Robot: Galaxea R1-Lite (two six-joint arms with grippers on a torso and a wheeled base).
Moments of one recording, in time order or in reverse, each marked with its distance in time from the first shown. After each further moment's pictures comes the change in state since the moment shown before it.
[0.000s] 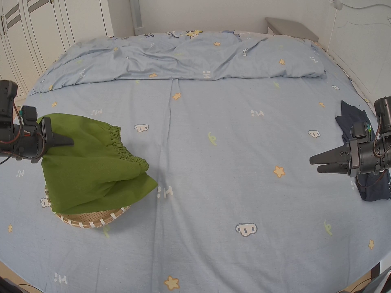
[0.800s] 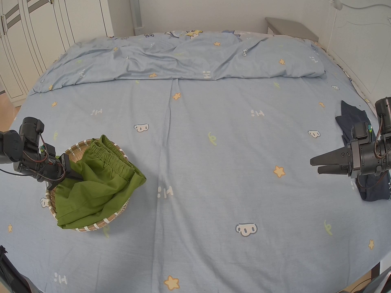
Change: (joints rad) left arm 0.090 0.340 0.016 0.004 0.054 0.030; right arm 0.008 -0.015 0.009 0.002 0.001 0.000
